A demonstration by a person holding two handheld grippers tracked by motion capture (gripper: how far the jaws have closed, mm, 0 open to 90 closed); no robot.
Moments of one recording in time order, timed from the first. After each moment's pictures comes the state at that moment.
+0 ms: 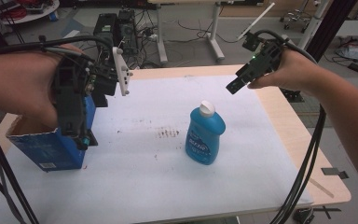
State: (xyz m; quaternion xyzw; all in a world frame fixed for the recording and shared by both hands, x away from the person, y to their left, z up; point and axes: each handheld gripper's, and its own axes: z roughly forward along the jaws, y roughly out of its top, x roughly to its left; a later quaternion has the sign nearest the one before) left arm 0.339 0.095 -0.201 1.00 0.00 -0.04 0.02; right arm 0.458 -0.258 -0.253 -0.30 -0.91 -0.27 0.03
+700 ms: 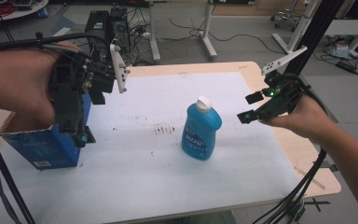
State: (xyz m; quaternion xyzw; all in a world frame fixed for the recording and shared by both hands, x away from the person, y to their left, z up) left arm 0.339 0.097 -0.205 1.00 -0.01 -0.04 0.03; right arm 0.378 -0.302 -0.315 -0.31 -0.87 -0.37 -0.01
